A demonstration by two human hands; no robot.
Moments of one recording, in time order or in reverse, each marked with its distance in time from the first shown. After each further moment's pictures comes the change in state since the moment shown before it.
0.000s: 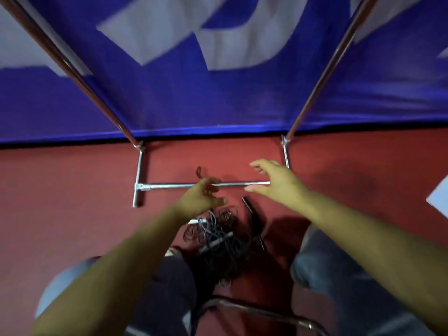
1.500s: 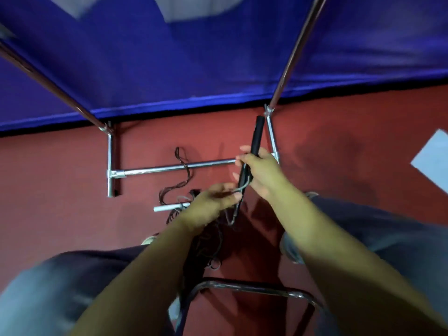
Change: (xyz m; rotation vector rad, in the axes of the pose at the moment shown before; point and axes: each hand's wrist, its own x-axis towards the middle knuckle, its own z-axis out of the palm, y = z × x) left_hand 0.010 -0.033 0.089 -0.305 -0.170 -0.067; right_hand 0.004 0.017 0.047 1.254 0.264 0.578
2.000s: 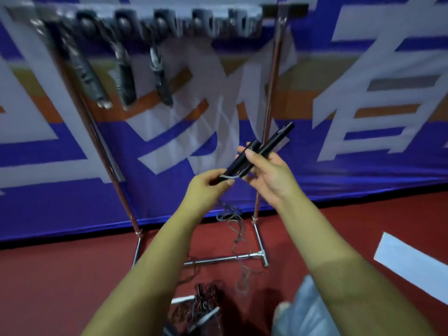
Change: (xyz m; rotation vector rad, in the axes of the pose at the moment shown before) left_hand -0.221 0.228 0.047 0.237 0.274 0.845; right_hand -0.282 -0.196 0.022 0.212 -0.413 -0.667
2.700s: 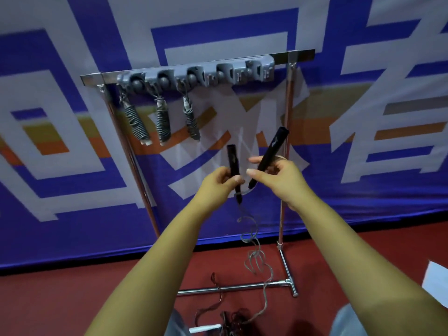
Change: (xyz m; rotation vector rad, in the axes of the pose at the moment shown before) left_hand 0.012 0.060 -0.039 0.240 0.008 0.058; right_hand -0.004 -0.037 0.029 -0.718 -0.063 -0.297
